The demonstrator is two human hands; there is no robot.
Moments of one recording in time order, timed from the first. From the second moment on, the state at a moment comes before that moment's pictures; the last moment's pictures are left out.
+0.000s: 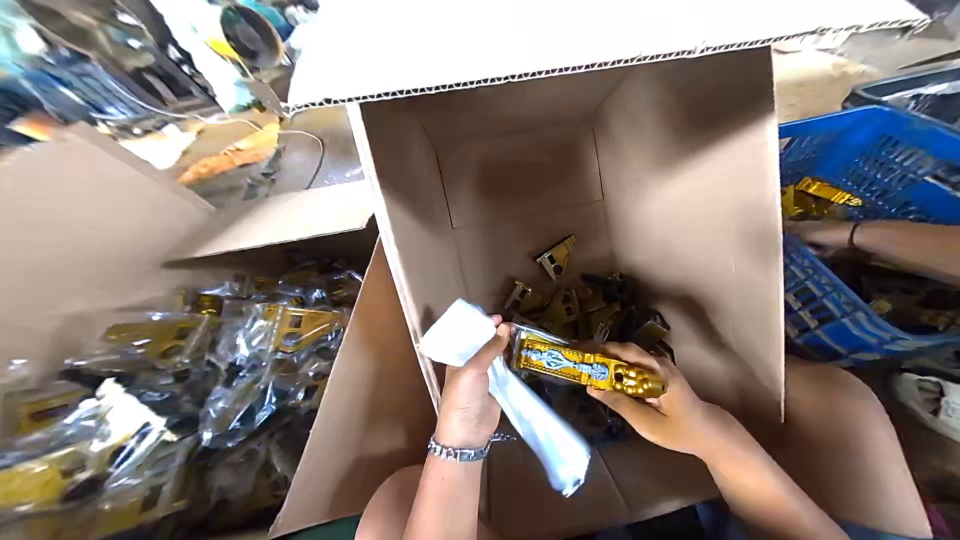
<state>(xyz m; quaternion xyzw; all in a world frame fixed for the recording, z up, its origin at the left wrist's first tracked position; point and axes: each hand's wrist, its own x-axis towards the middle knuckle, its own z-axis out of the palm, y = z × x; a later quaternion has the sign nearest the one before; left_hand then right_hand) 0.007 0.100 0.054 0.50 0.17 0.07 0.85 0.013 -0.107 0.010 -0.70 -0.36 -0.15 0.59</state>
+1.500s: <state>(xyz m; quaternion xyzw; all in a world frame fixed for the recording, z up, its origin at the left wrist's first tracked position) 0.000 0.117 0.005 0.77 0.02 0.22 0.60 -0.010 -0.106 -0.014 -0.67 -0.04 0.20 0.71</state>
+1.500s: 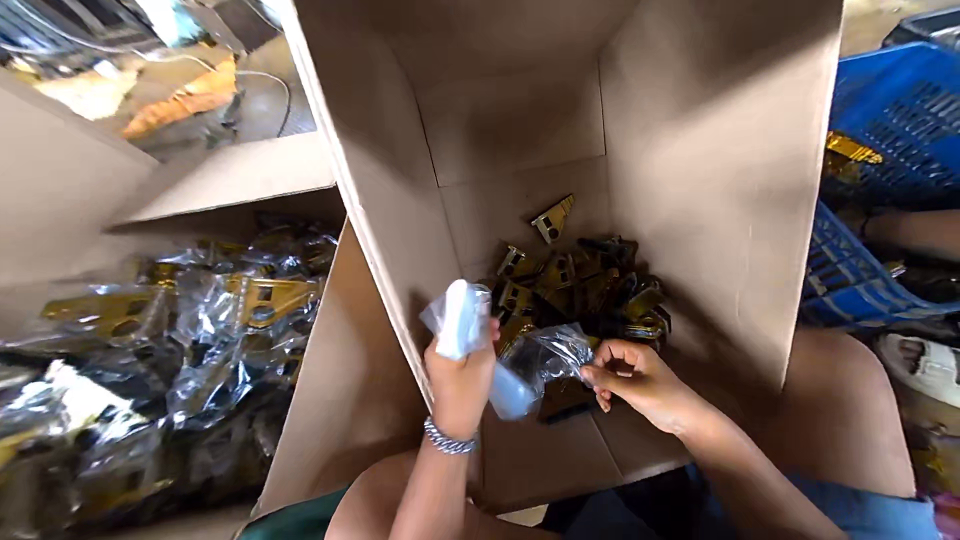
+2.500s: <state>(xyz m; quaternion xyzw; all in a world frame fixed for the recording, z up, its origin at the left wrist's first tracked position) 0.006 0.098 0.003 0.82 -0.02 0.21 0.54 0.016 -0.175 -0.029 -0.55 0.20 0.09 0.80</state>
